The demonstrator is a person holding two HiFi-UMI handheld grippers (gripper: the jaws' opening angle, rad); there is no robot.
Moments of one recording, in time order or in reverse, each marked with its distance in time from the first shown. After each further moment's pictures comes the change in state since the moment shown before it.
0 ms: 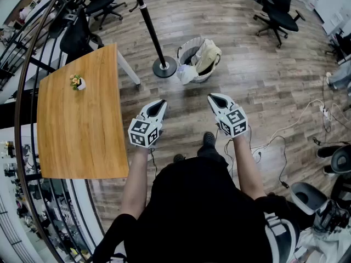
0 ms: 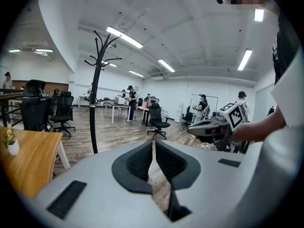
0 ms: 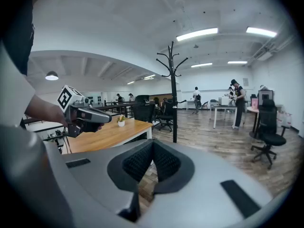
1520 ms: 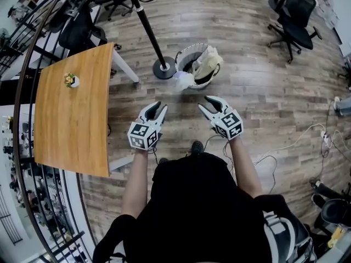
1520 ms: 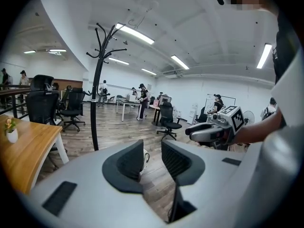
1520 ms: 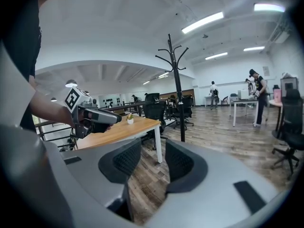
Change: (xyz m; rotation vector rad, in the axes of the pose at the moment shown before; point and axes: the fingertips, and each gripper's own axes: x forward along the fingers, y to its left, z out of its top) left arm 0.135 -0.022 0.007 -0.072 -0.001 0.150; right arm 0.026 -0.127 -0.015 -0.024 0.015 0.241
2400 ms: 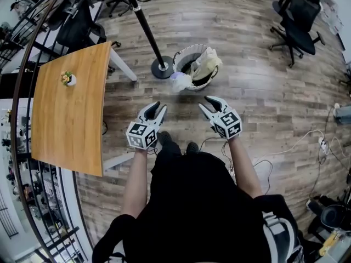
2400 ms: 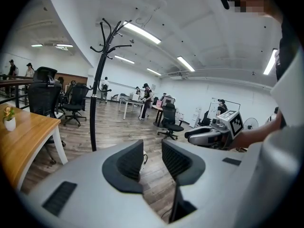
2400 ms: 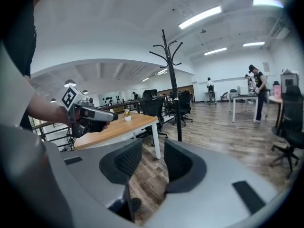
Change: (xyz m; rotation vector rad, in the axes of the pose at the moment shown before) left arm 0.033 -0.005 -0.004 -0.078 -0.008 0.031; right arm 0.001 -0.043 -0.014 0.022 0.043 0.011
